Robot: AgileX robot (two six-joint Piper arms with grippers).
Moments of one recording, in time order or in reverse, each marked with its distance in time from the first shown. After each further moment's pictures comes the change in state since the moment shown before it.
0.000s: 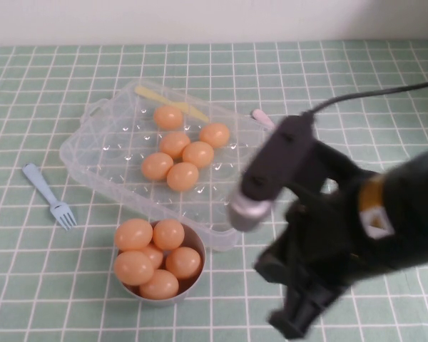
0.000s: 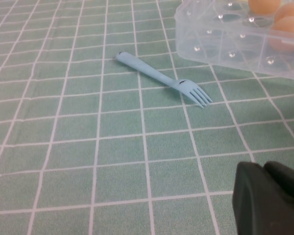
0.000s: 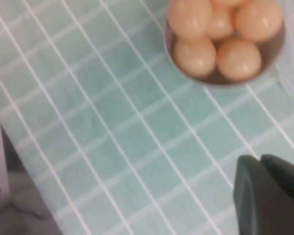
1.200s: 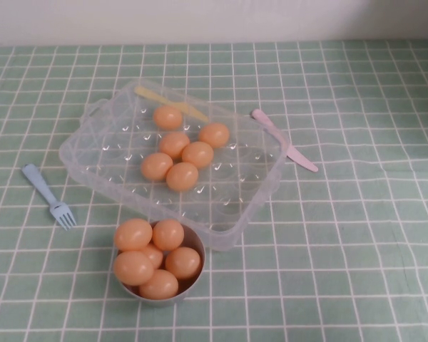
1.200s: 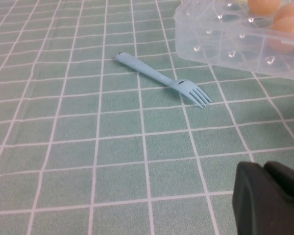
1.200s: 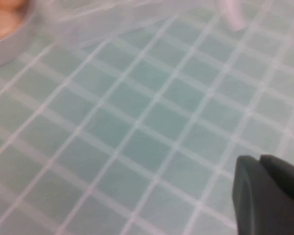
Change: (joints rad) right arm -0.396 -0.614 0.752 -0.152 -0.459 0.060; left arm 0.000 0.000 0.000 0.000 0.000 0.000
